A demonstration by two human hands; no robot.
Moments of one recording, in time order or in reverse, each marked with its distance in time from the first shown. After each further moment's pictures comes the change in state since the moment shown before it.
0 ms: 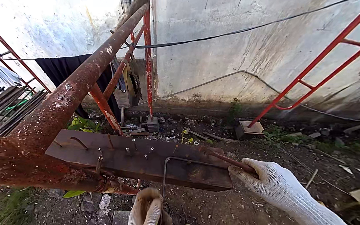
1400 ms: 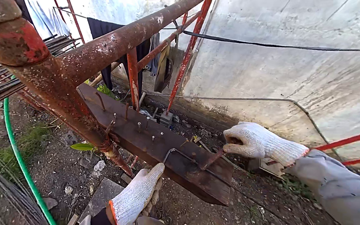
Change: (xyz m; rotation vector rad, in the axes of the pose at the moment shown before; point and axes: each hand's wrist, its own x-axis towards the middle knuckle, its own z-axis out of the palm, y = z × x) left_hand 0.041 0.012 0.029 0.004 0.015 -0.555; right_hand 0.215 -0.020 -0.034 -0.254 -0.292 -1.009
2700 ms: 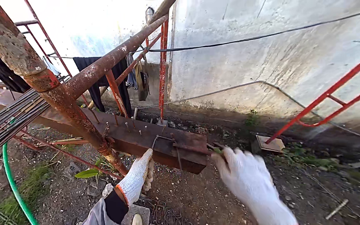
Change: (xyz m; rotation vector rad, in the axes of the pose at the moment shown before) left_hand -0.011 -0.004 0.014 0.008 0.156 0.053; right_hand -0.116 -0.211 0.063 0.011 0.348 0.941
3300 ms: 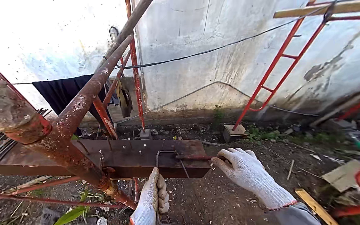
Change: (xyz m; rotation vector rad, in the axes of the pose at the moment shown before) left_hand 0.023 -0.010 -0.017 -0.297 -0.380 -0.016; right_hand -0.001 0.010 0.013 0.003 0.010 0.067
